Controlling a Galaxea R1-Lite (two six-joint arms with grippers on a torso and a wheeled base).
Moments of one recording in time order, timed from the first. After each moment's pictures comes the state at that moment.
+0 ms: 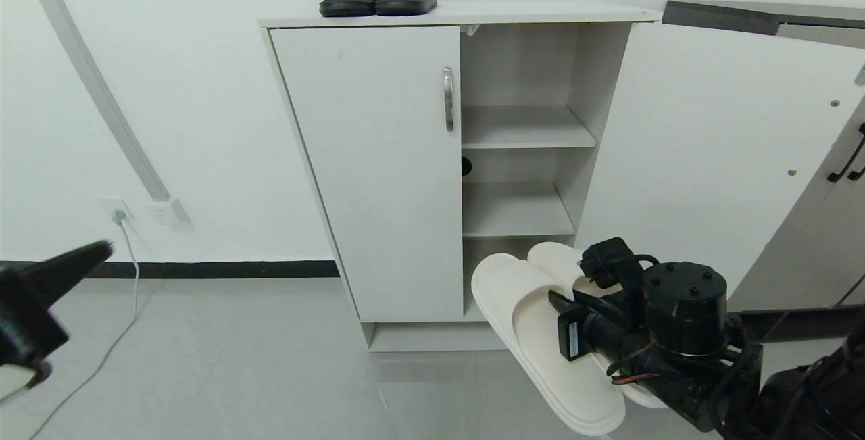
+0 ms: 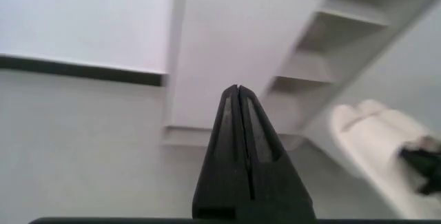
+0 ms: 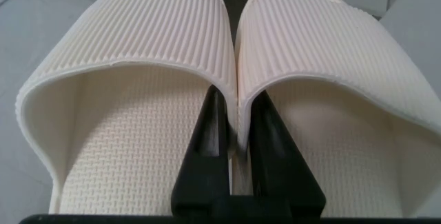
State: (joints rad) left arm -0.32 0.83 -0.55 -0.18 0.29 -0.21; right arm 0.71 1.88 -0.53 -1.09 -0.28 0.08
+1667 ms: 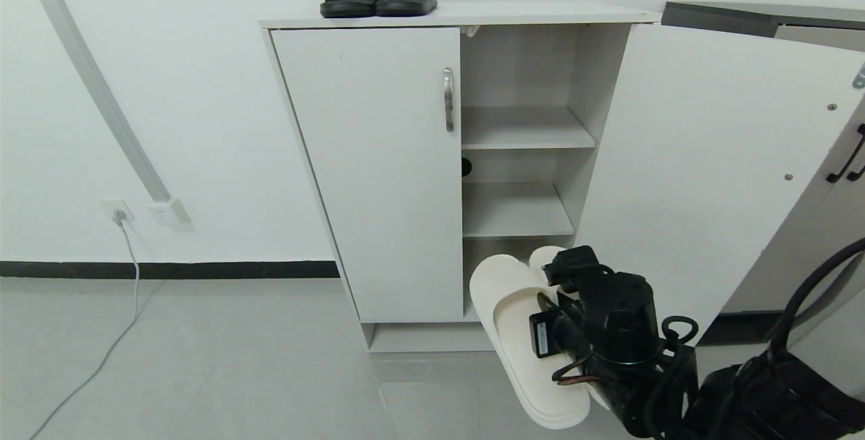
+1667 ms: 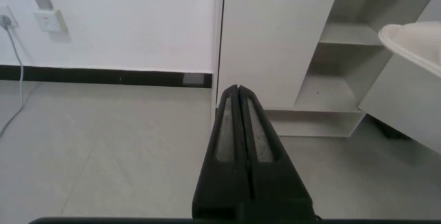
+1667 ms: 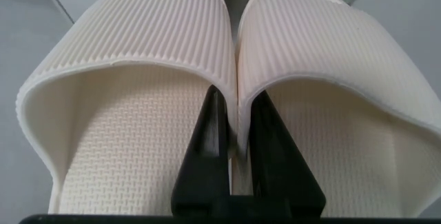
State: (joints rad) left arm 0.00 0.00 0.00 0.00 0.04 -0.06; right arm 0.81 1.98 -0.66 -1.01 -0.57 0.12
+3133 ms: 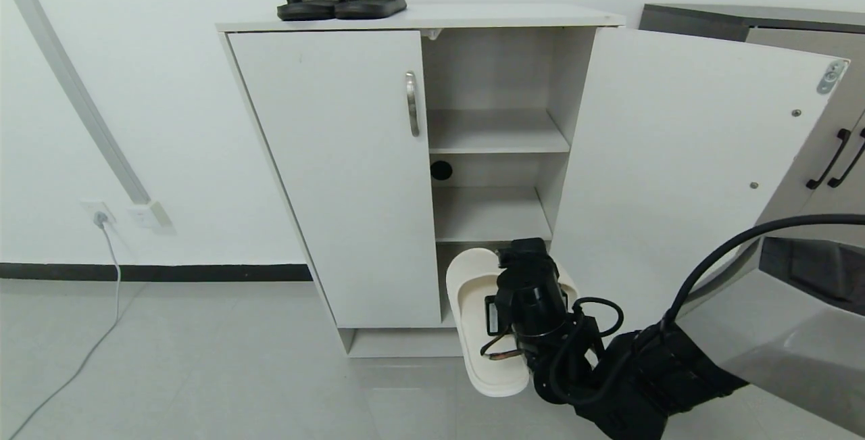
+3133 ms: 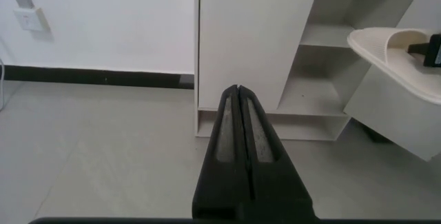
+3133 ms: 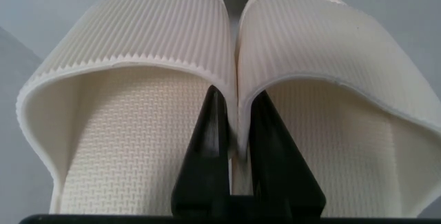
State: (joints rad) left arm 0.00 0.00 0.00 0.00 0.04 -0.07; right arm 0.83 2.16 -1.00 -0.77 -0.69 0.29
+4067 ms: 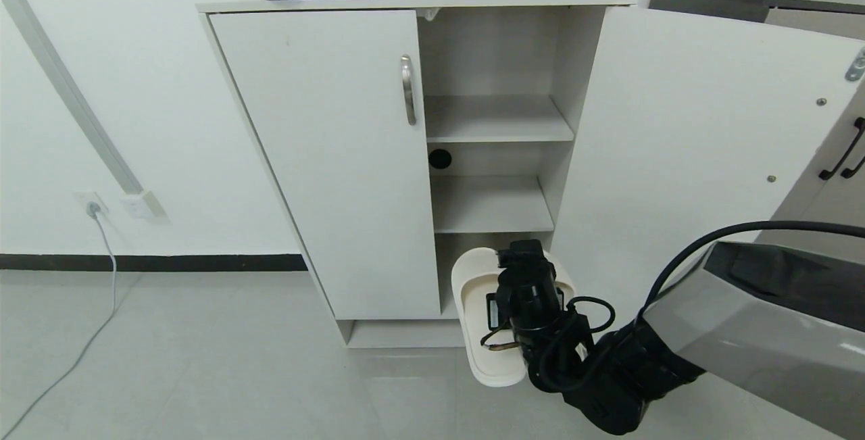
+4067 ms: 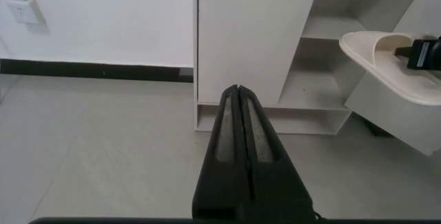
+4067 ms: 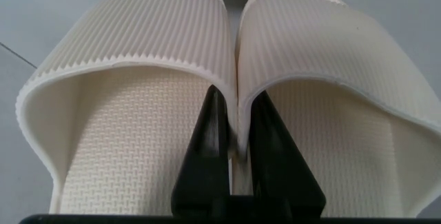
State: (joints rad) left arm 0.00 0.00 0.00 0.01 0.03 -0.06; right arm 0.80 2.24 -1.05 -0.84 -0.68 0.25
